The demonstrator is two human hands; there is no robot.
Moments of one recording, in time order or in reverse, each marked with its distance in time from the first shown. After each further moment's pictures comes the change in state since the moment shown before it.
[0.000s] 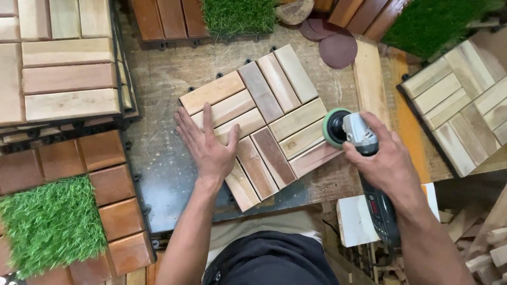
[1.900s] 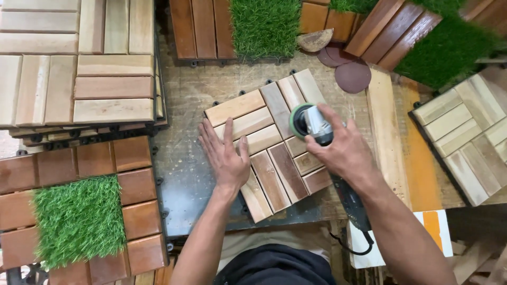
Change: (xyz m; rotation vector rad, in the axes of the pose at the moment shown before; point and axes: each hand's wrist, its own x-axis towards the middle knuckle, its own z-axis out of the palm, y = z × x) left_hand 0.000 -0.005 0.004 -0.003 0.047 -0.015; right_hand 0.022 -0.106 0.023 0.029 -0.094 -0.158
